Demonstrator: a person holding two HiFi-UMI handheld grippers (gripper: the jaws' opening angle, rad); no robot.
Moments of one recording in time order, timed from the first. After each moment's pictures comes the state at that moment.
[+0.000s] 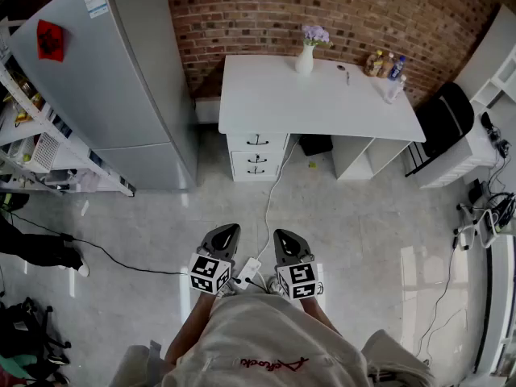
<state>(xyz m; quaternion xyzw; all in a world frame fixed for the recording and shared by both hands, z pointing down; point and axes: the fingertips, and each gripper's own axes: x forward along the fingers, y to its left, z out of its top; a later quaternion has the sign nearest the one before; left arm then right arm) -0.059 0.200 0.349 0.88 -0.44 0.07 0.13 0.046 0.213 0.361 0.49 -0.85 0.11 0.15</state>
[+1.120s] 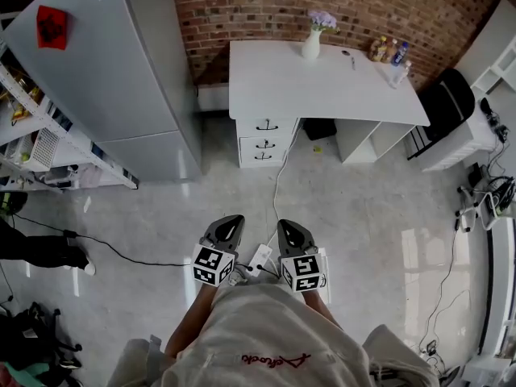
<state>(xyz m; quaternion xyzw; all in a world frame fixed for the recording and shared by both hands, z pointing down) -0.120 0.209 0.356 0.90 -0.40 0.09 0.13 -0.018 0.225 0.364 0.52 -0.83 0.12 0.14</state>
